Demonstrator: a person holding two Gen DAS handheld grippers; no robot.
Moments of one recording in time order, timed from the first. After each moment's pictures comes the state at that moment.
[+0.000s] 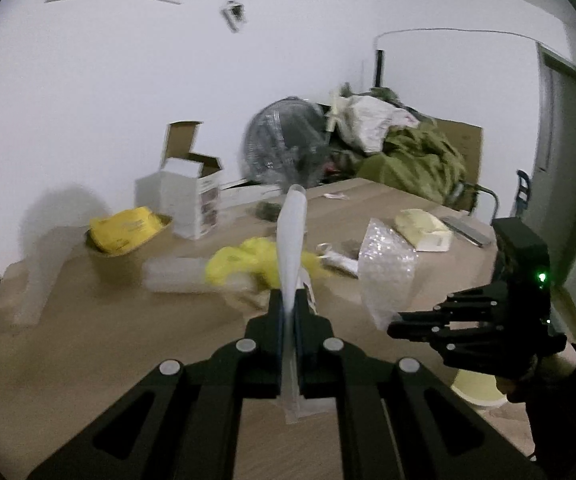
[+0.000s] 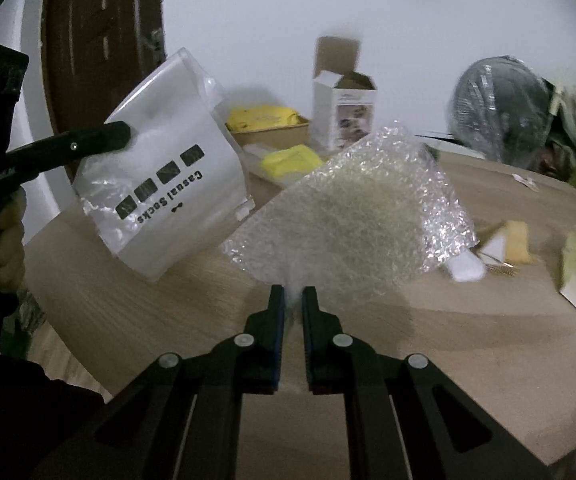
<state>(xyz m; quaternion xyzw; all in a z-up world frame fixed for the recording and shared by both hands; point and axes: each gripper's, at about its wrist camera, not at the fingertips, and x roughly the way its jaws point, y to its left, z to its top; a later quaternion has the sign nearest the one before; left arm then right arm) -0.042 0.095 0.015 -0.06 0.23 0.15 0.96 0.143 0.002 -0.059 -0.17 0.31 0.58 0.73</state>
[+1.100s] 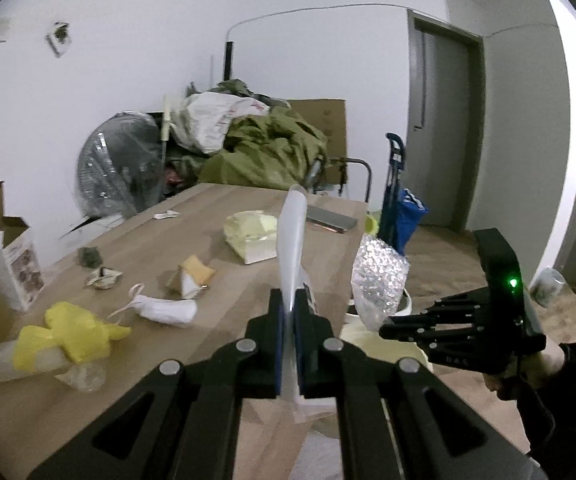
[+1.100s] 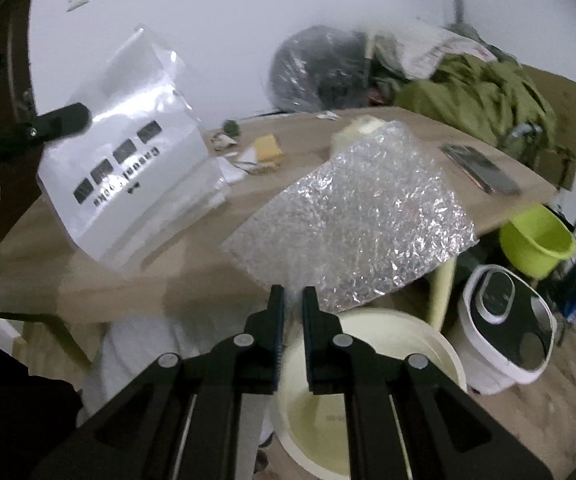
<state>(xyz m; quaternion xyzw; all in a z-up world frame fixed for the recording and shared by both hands) 0.066 -0.039 0.018 0.01 0.23 -0.09 0.97 0.171 -0.217 -0.069 -0.10 0.36 0.36 0.86</state>
